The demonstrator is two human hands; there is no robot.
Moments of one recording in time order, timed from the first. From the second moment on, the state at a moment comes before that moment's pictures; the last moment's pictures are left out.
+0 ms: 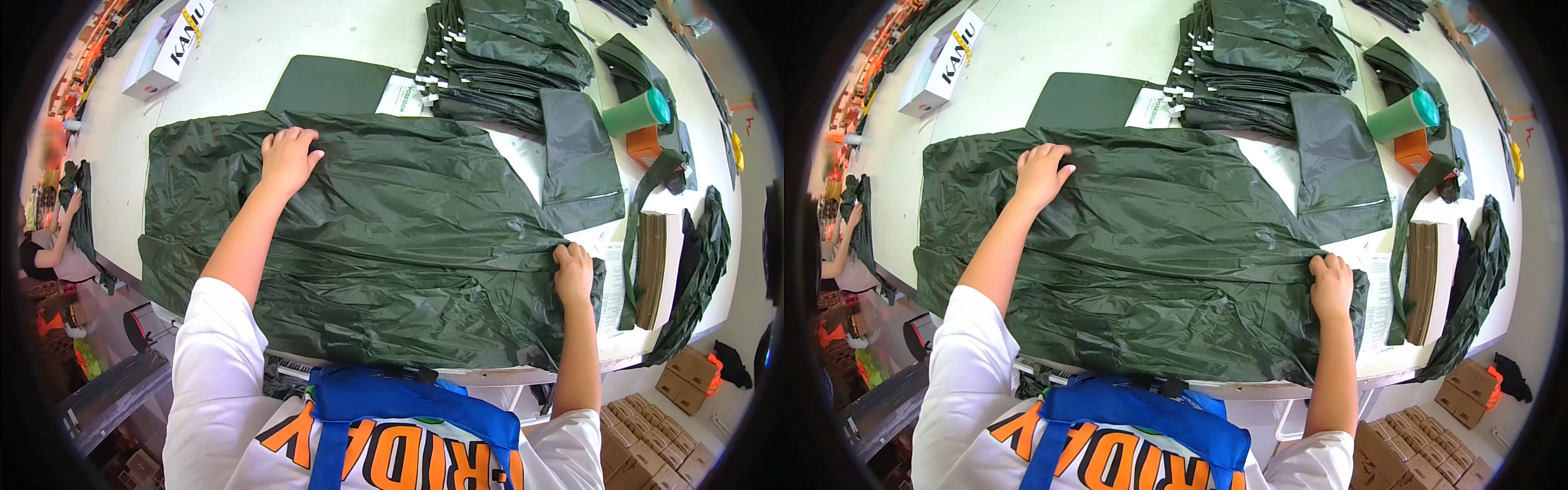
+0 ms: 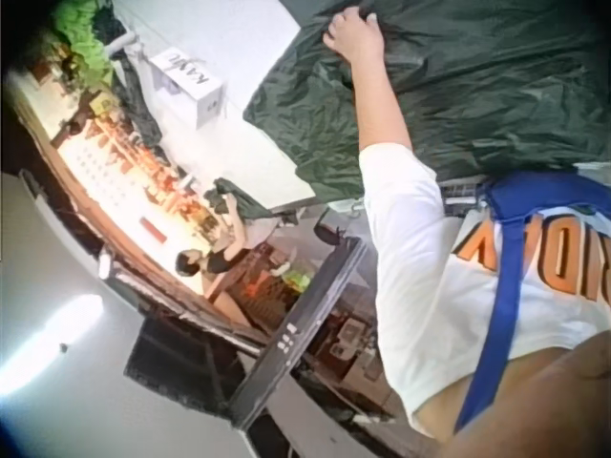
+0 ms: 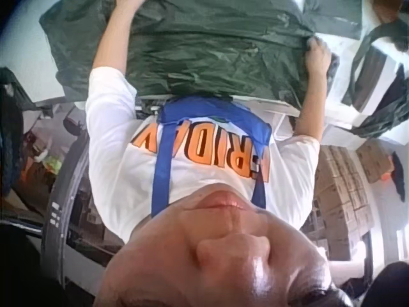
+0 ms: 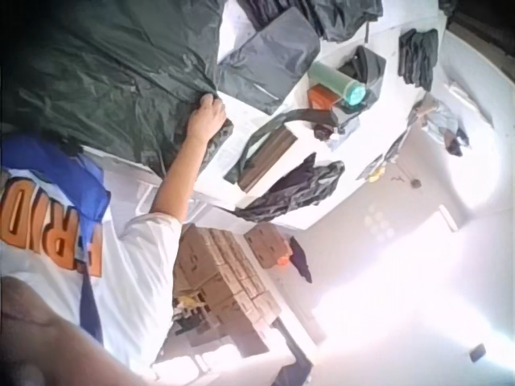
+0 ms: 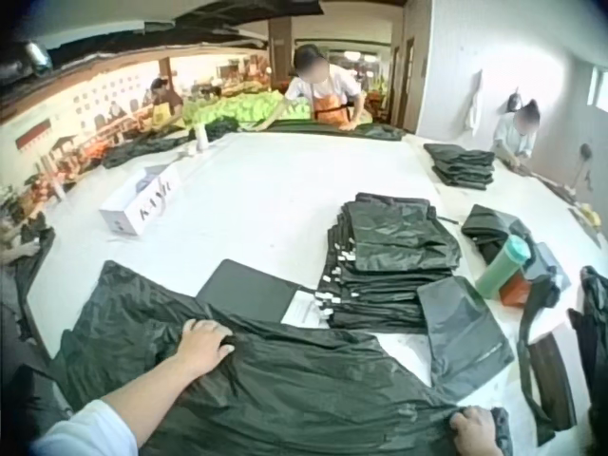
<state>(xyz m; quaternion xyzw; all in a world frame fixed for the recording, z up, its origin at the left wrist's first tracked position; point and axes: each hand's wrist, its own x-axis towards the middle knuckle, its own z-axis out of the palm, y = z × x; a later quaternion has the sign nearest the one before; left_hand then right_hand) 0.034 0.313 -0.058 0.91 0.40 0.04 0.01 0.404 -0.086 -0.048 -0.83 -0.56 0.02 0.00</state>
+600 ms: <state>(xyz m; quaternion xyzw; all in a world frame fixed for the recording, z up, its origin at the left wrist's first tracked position) -0.072 0.325 -0.064 0.62 0.70 0.33 0.12 0.318 0.082 -0.013 -0.77 -0.61 0.05 0.19</state>
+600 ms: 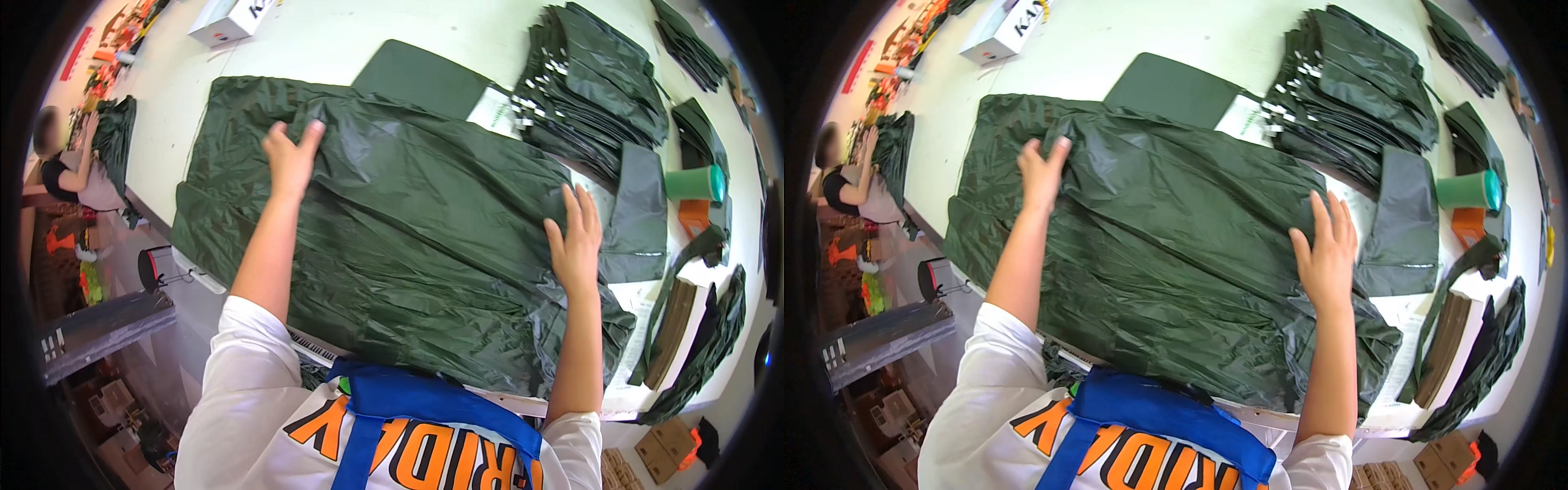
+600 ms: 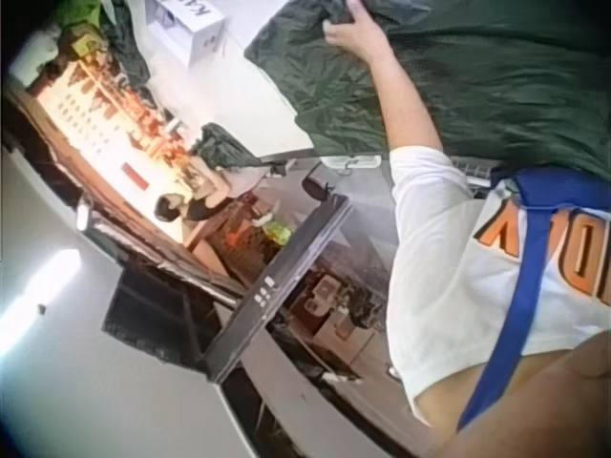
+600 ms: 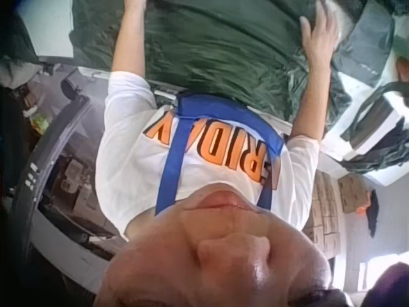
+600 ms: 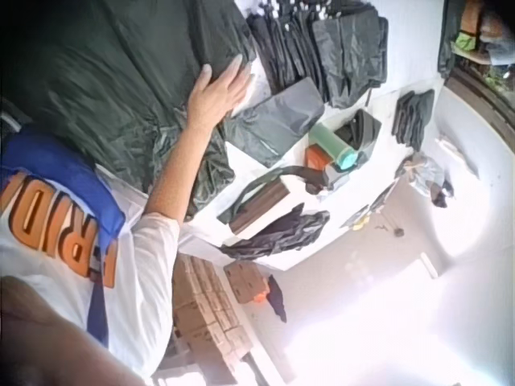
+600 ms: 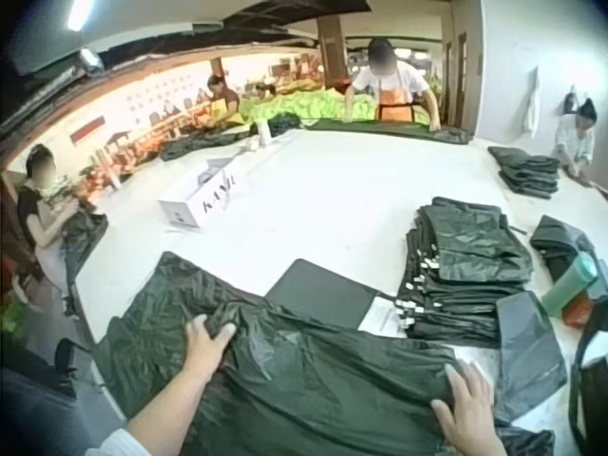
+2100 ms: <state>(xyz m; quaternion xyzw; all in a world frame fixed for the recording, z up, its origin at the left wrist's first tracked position) -0.094 0.344 0.005 0.83 0.52 0.20 -0.02 0.313 0.136 -0.101 -0.85 -0.52 -0.08 -0.01</state>
